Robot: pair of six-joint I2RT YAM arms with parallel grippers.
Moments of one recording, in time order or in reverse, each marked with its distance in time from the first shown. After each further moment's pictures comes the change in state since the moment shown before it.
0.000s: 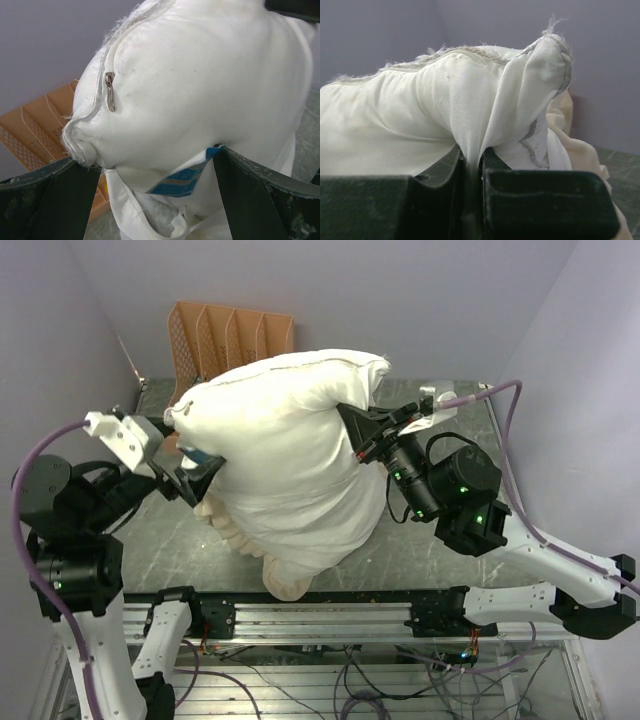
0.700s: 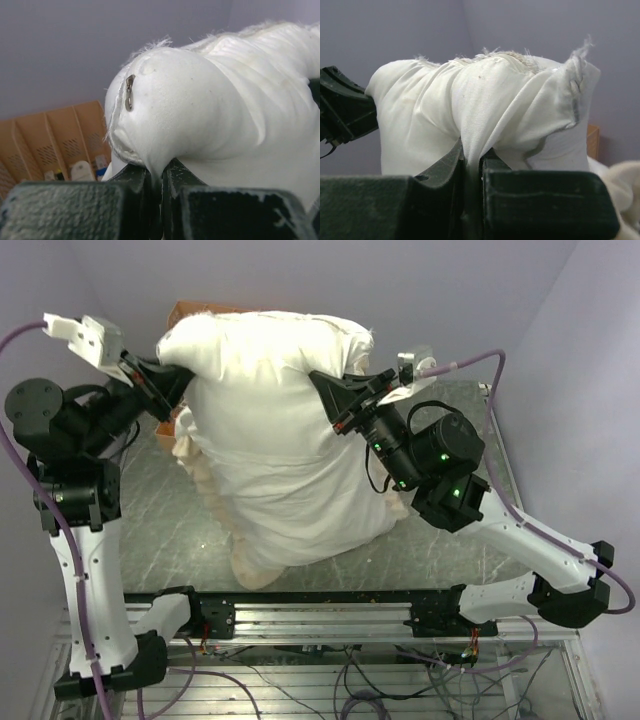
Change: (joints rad) left arm 0.002 0.269 0.091 0.344 -0.084 -0.408; right arm -0.062 0.178 0.187 0.056 -0.210 -0.009
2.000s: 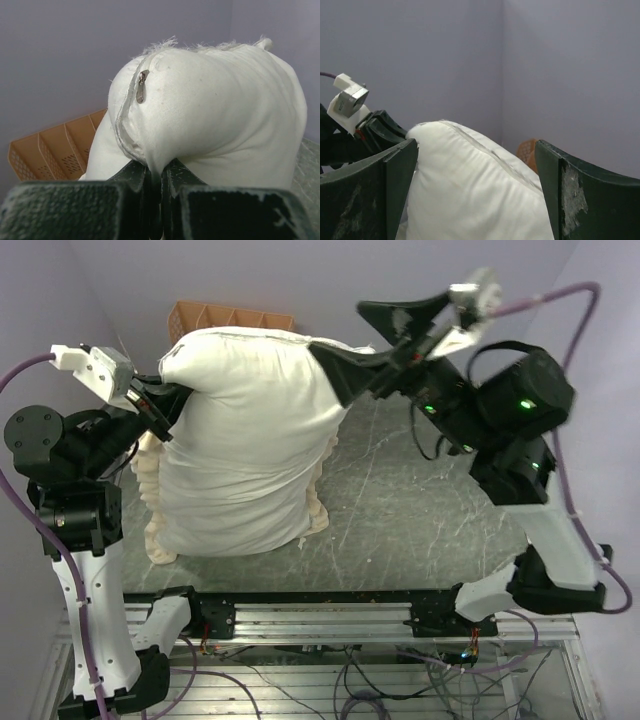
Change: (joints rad) left arm 0.000 -0.067 -0.047 0.021 -0.006 0.153; right arm -0.058 0.126 0.605 -0.463 -0.238 -0.097
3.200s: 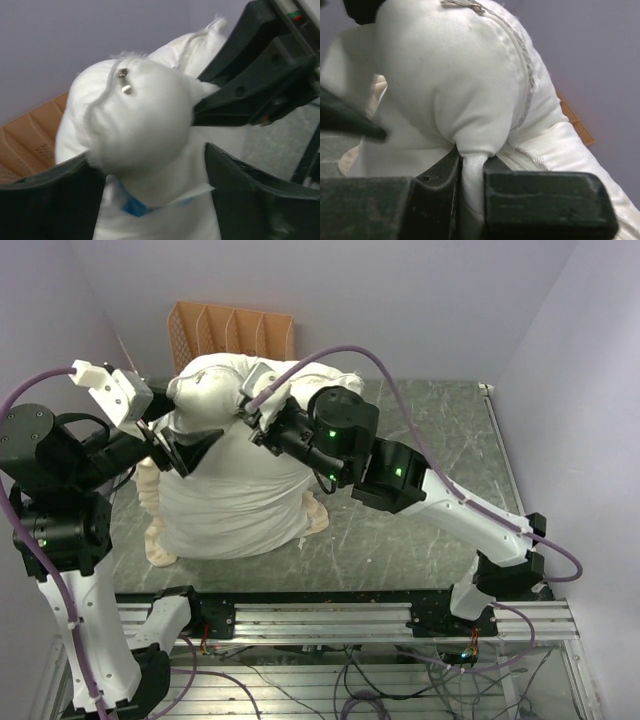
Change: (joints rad) left arm 0.011 0.008 0.152 -0.346 0.200 0.165; right arm 0.181 0.314 0.006 -0.141 0.113 -0.350
